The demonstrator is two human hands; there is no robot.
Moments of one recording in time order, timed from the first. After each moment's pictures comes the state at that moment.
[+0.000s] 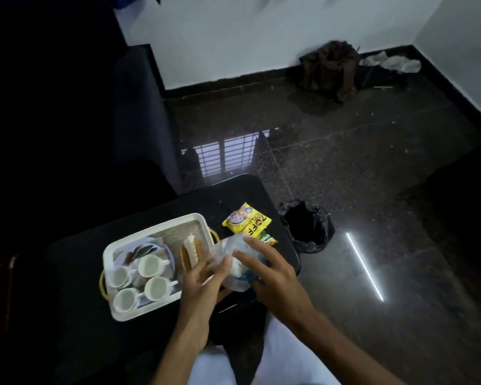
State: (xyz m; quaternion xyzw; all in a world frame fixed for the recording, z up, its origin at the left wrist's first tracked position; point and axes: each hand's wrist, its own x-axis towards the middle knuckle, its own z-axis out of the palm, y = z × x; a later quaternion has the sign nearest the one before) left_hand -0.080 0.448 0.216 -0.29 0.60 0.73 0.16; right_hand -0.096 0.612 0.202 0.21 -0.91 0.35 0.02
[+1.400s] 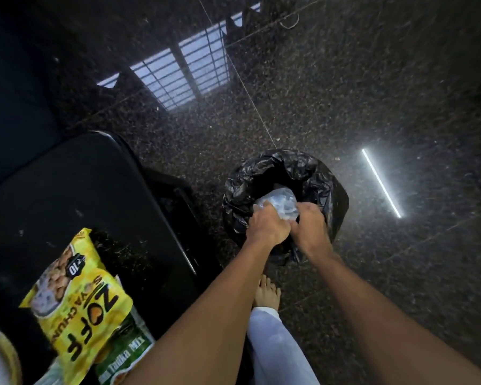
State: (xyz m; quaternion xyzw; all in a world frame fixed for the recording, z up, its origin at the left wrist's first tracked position) left_hand -0.370 0.798 -0.269 -0.11 0.82 0.25 0.50; right_hand -0.321 0.901 -0.327 -0.23 -0.89 0.29 -0.27
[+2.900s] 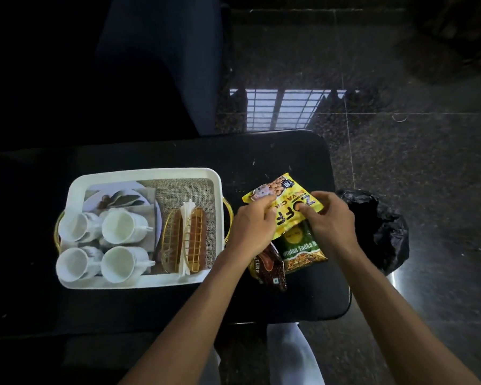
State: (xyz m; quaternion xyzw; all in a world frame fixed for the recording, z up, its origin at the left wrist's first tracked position) left_hand -0.243 0.493 -0.053 -0.20 0.84 0.46 0.18; right_hand -0.290 0.649 -0.064 -0.14 -0.87 0.43 -0.19
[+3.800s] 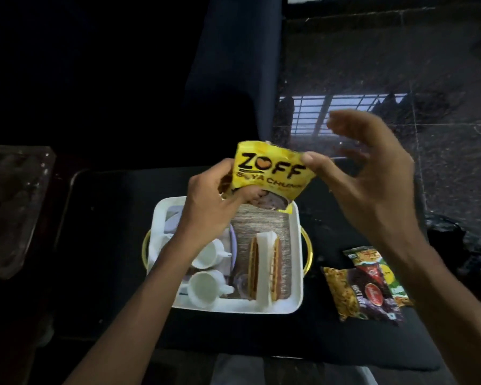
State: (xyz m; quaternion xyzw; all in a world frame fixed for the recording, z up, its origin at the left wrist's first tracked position) left_hand -0.254 0.269 0.021 -0.11 0.86 0.50 -0.07; right_hand -0.339 0.485 0.066 0.17 -0.84 0.52 0.00
